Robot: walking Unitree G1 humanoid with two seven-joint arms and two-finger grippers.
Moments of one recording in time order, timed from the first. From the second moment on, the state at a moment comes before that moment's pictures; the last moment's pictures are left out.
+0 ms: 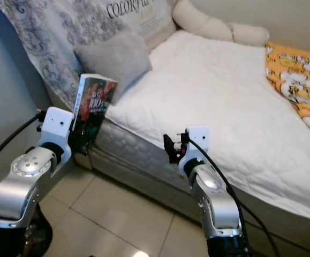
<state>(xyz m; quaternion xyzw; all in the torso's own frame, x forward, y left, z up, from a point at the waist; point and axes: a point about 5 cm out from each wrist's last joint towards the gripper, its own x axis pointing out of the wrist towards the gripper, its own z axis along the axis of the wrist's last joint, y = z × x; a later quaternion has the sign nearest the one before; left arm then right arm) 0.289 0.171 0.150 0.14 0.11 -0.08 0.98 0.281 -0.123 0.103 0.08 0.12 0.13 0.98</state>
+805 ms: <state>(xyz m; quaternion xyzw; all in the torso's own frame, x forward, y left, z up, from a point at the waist) 0.287 0.170 0.145 0.13 0.12 -0.08 0.98 0.278 -0.123 0.099 0.08 0.12 0.14 0.98</state>
